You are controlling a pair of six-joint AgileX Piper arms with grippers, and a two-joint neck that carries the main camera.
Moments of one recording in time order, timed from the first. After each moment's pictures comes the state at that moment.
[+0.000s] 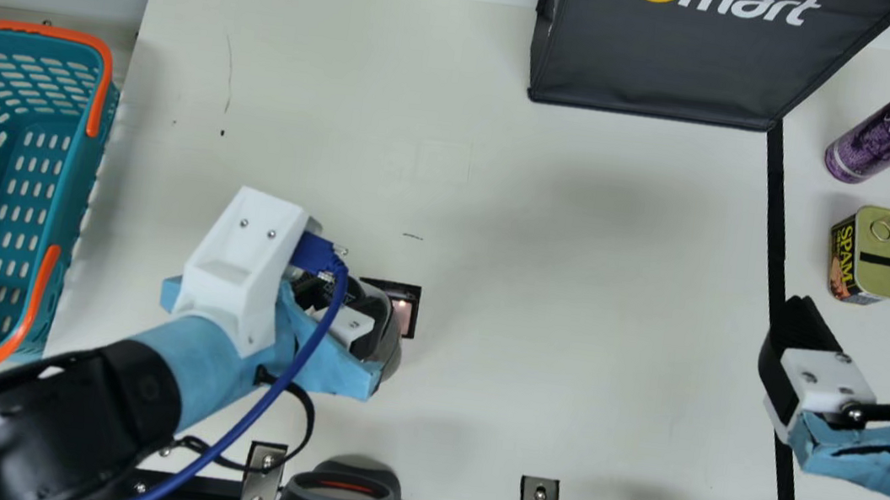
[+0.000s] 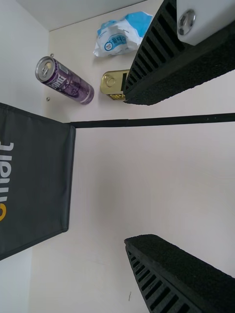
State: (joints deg) left arm -58.9 66.1 -57.2 12.2 52.0 -45.6; right arm 0.7 42.7 -69.8 -0.7 69.3 0.0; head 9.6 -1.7
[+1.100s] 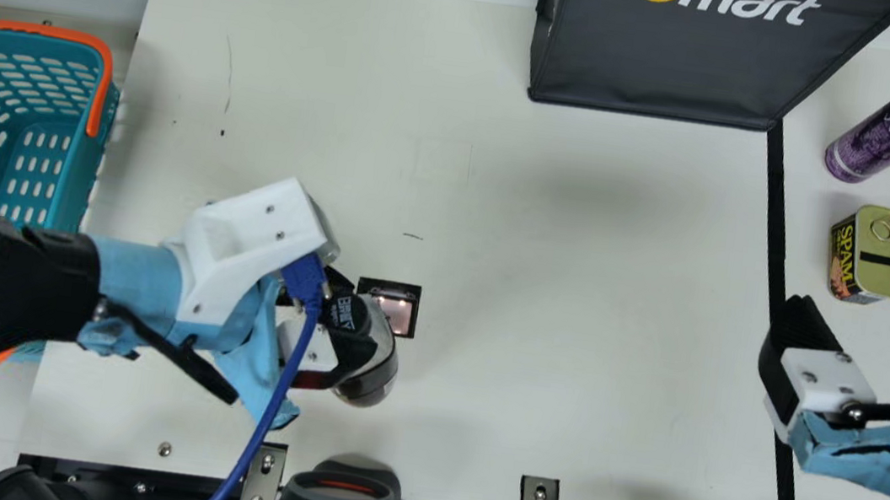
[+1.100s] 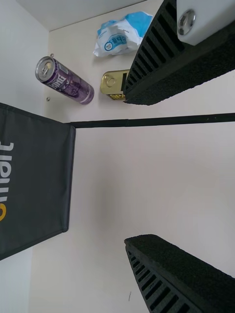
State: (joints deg) left arm -31.6 69.0 -60.6 -33.8 63.4 37.0; right arm 0.7 42.7 -69.8 -0.7 69.3 0.0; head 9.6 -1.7
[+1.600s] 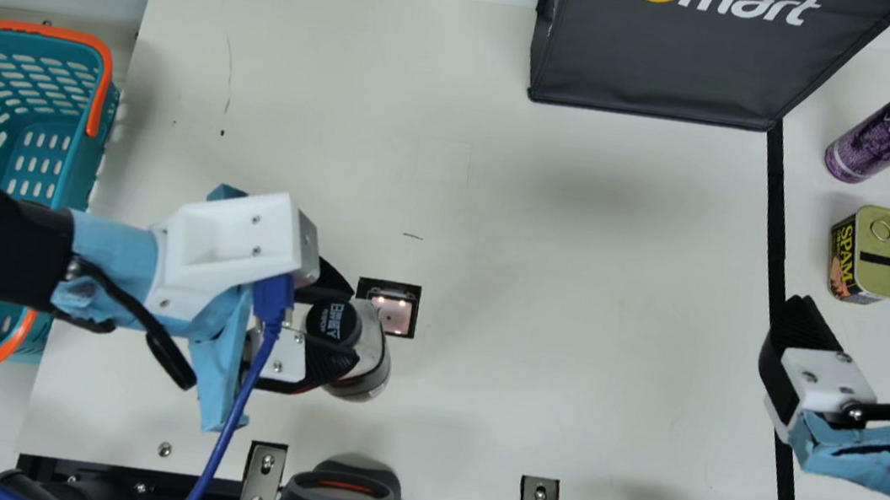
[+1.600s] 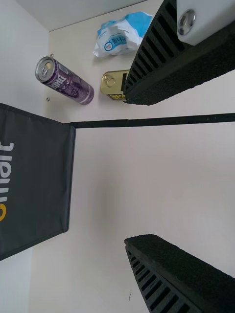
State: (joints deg) left arm -25.2 70.6 -60.2 -41.2 69.9 59.5; right arm 0.7 42.7 -69.8 -0.7 69.3 0.0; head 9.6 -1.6
